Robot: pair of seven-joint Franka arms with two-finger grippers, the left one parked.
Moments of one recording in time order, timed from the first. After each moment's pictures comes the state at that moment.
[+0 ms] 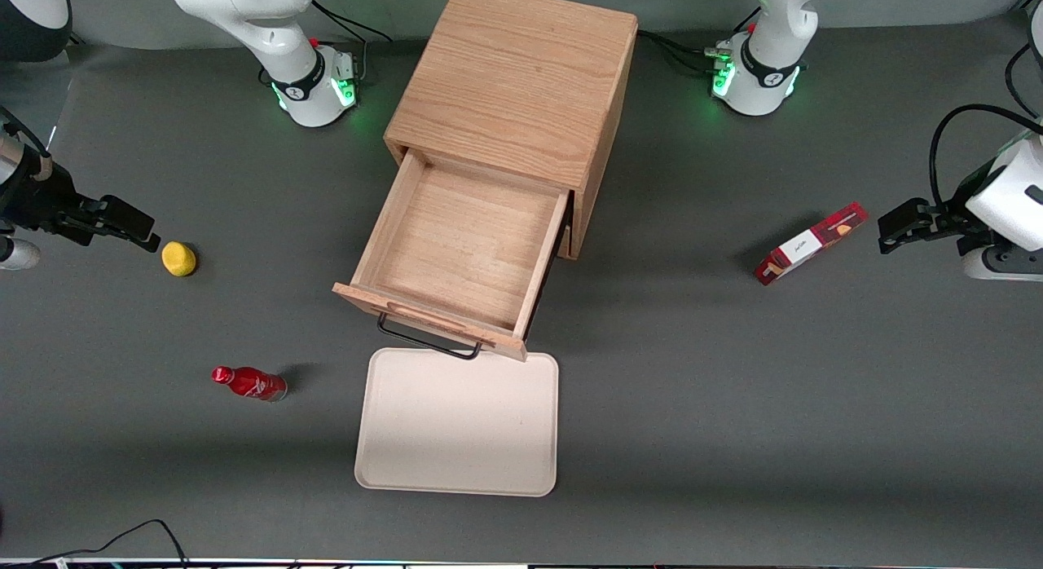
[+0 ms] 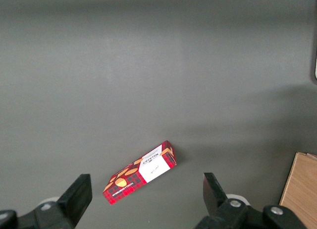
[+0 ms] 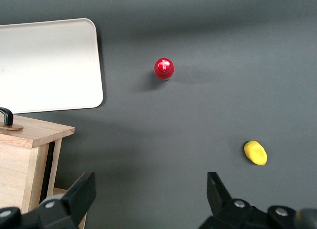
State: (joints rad) arm -0.03 0.03 0.06 -1.55 -0.01 1.61 0.17
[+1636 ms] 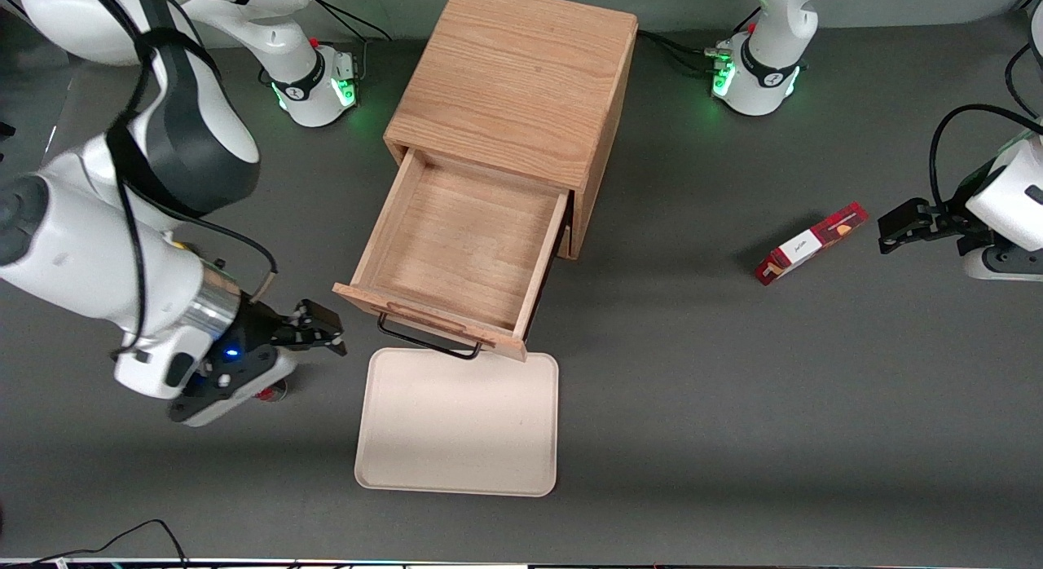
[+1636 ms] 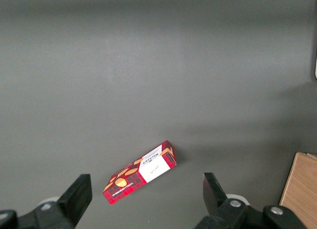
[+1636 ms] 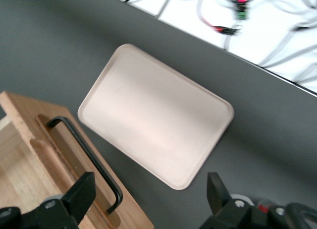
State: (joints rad) arm 0.08 0.59 0.31 -1.08 0.03 1.85 -0.22
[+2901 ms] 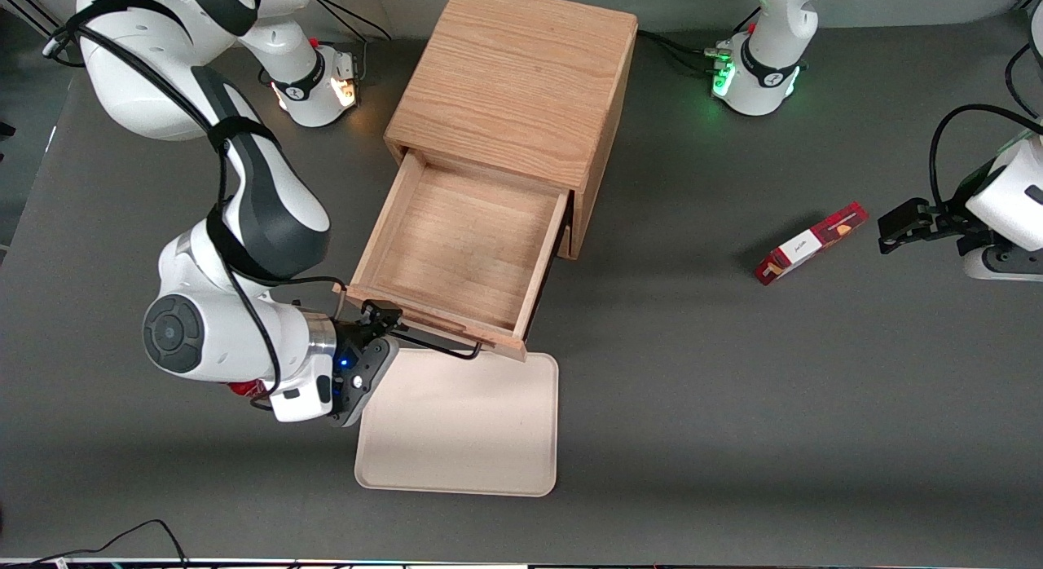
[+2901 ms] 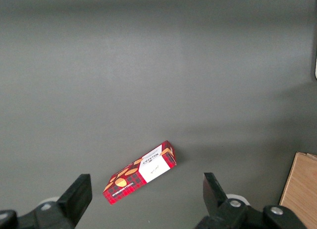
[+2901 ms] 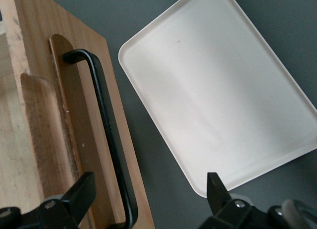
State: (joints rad) arm 0.10 0.79 0.39 -1.00 0.03 1.71 -0.55
